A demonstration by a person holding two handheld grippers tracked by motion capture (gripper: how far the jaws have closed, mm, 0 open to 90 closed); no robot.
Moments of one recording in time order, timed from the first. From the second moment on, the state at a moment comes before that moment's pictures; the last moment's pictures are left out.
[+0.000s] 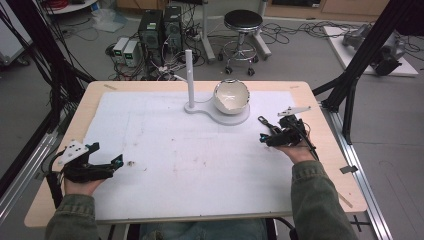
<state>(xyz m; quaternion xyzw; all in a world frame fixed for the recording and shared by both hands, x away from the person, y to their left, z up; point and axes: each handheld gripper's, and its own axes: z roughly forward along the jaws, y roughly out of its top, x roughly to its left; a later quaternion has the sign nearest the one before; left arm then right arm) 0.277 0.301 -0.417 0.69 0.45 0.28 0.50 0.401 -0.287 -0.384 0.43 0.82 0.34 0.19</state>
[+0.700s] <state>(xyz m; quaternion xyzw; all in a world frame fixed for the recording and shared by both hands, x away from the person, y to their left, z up) 0.278 0.298 -0.417 0.69 0.44 0.28 0.50 0.456 -0.279 -0.376 0.43 0.84 0.28 0.15</state>
